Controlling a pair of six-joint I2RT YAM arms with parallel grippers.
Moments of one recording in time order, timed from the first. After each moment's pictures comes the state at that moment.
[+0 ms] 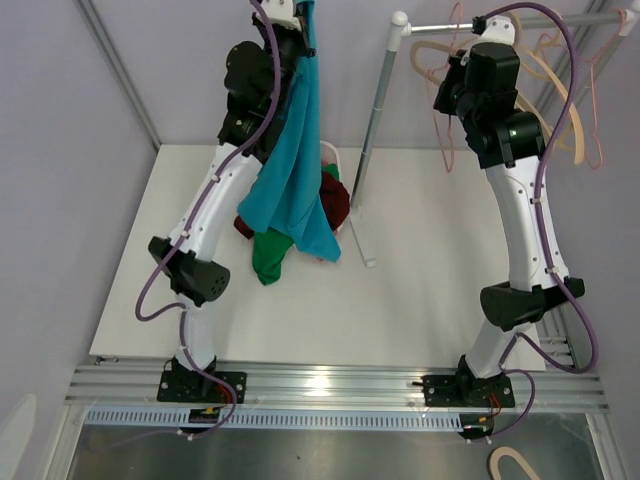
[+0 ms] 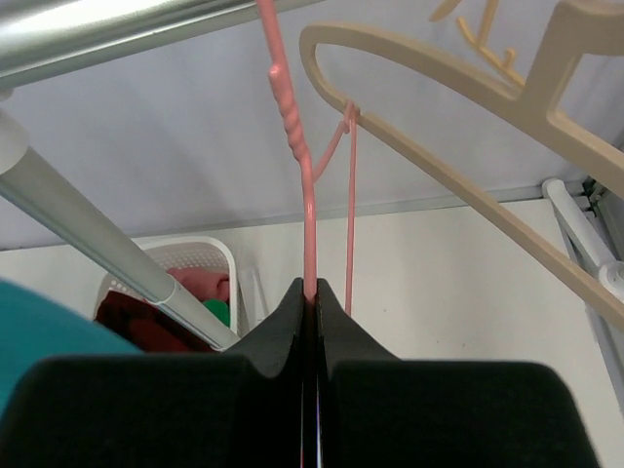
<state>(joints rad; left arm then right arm) -0.55 2.01 2.48 0.12 -0.21 0.17 0.31 1.76 2.37 -0.82 0.30 0.25</state>
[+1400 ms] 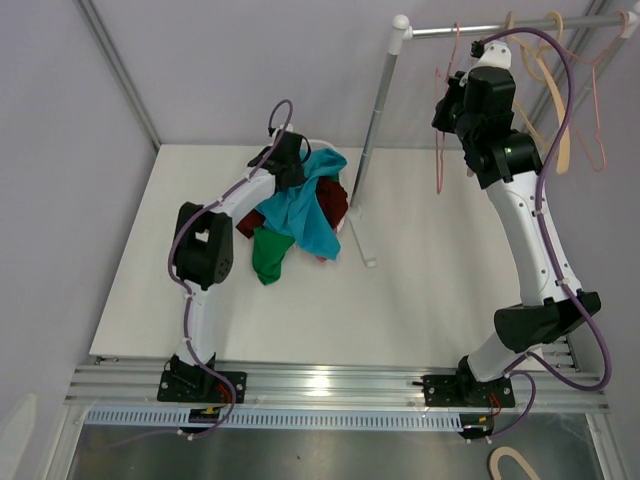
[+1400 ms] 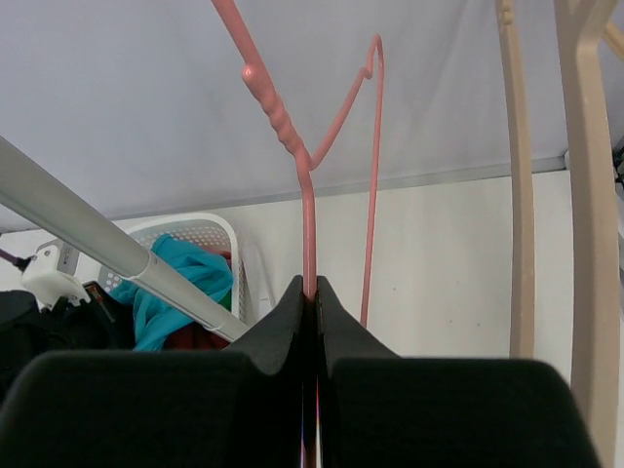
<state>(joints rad) -0.40 2.17 1.82 -0.39 -0.24 -0.46 0.29 1.61 2.02 -0.63 0.25 0.28</state>
